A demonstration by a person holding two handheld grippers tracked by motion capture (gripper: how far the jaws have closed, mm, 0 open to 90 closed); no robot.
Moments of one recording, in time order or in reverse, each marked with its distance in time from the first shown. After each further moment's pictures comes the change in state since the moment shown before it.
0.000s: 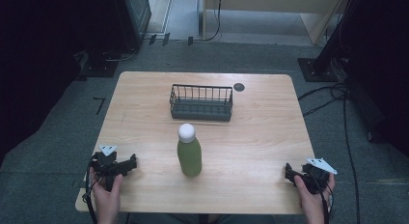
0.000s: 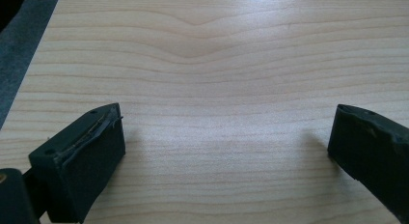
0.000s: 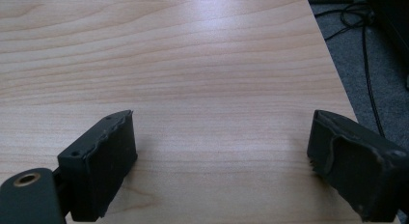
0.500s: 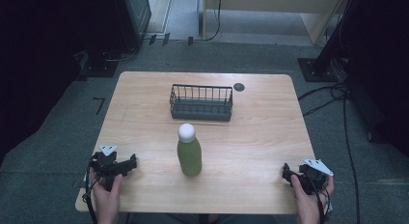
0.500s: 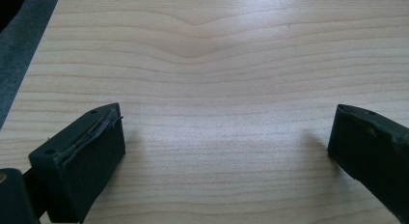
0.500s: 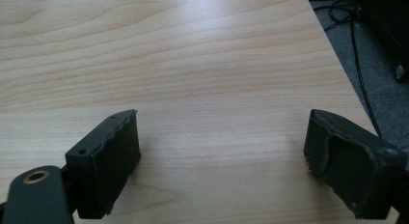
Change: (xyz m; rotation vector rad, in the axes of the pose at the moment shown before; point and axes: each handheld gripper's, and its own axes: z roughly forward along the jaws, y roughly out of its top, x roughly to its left) left arm 0.000 0.000 0.000 0.000 0.000 -0.001; right arm 0.014 -0.003 -0.004 -0.008 -0.032 0.034
